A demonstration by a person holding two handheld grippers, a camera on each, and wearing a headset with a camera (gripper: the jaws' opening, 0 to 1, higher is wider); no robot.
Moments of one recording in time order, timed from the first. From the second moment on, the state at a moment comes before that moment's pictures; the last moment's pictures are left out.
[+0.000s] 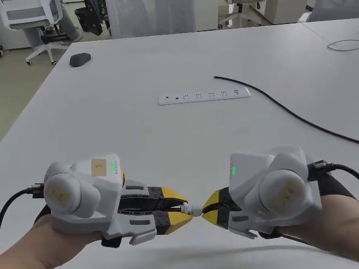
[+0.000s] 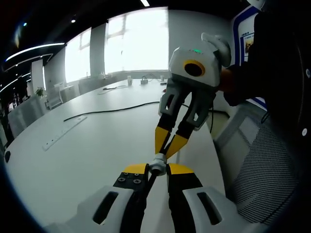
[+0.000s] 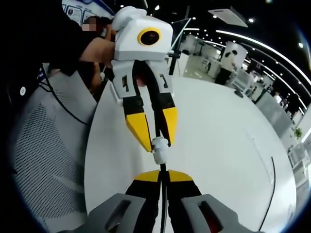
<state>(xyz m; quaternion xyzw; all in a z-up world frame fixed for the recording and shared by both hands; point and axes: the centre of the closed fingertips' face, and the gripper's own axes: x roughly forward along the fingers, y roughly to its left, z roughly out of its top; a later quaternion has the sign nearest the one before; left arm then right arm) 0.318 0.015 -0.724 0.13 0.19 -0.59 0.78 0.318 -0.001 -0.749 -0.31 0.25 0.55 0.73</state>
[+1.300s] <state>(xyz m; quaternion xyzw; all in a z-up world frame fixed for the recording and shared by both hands) 0.327 0.095 -0.716 0.10 0.19 -0.50 0.84 0.340 -0.085 -0.762 -0.32 0.30 0.47 0.76</state>
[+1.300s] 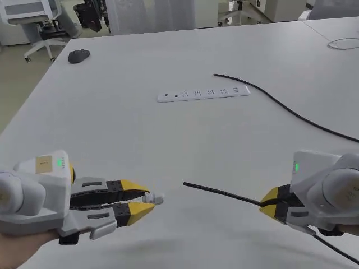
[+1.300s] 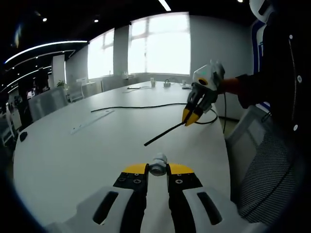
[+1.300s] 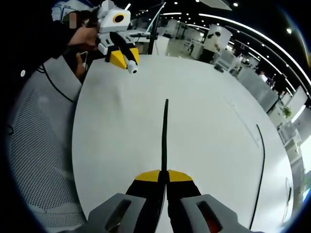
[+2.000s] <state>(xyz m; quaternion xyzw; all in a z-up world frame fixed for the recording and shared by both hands) 0.280 0.185 -0.745 0.05 0.22 -0.41 0.89 0.343 0.042 -0.753 -0.32 0.27 0.54 0.73</state>
